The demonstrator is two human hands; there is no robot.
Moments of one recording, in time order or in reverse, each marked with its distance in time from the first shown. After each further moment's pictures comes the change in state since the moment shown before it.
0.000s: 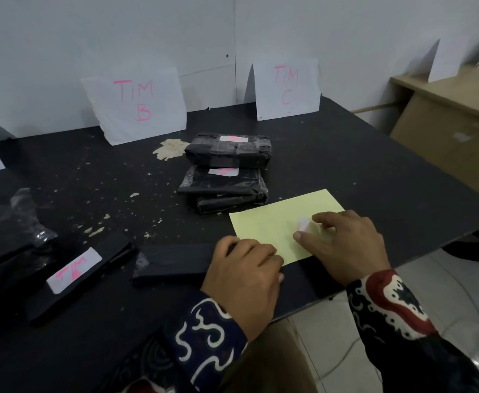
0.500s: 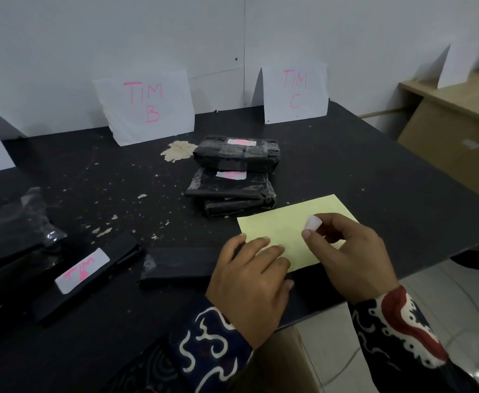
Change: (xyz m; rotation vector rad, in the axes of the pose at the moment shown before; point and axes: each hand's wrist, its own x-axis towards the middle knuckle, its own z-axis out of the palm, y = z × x) left_hand -0.002 0.001 0.003 -0.058 0.185 0.001; right_hand -0.017 -0.013 0.001 0.520 0.121 -0.148
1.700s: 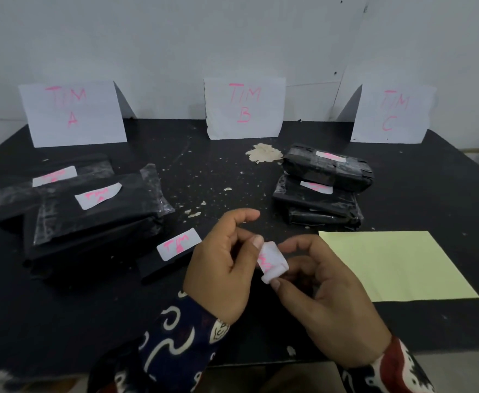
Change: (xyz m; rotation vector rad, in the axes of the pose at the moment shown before) left_hand -0.037 -0.066 -0.098 -0.629 0.279 -0.699; right_hand -0.050 -0.091 0.081 0.400 -0.591 -0.243
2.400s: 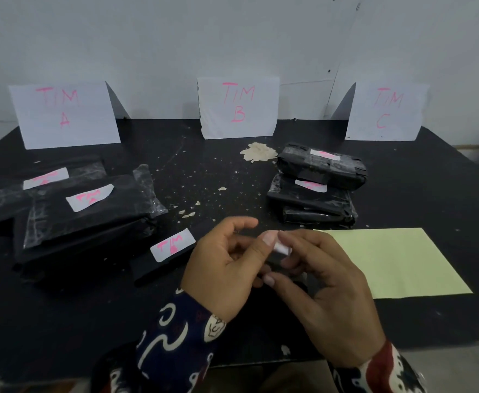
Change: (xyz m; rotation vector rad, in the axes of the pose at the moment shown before) left_hand 0.003 0.014 0.006 -0.215 -0.084 -0.250; right_hand 0.001 0.007 -0.001 -0.269 0.246 -0.300
